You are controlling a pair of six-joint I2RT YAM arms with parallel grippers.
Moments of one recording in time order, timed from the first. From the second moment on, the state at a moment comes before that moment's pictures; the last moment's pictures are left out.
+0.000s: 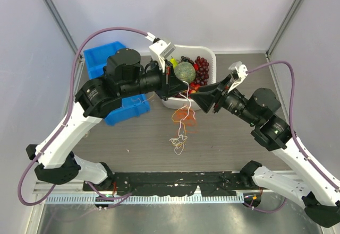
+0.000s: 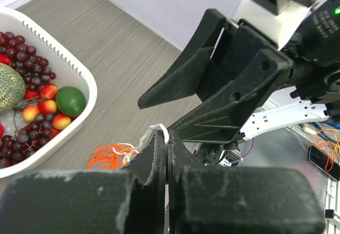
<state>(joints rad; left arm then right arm) -0.93 1.37 1.92 -0.76 0.21 -0.29 0.69 0.82 1.04 -0.14 -0.22 0.33</state>
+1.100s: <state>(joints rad) -0.93 1.43 2.18 -0.78 0.25 -0.29 0.74 1.01 0.50 0.26 -0.16 0.46</state>
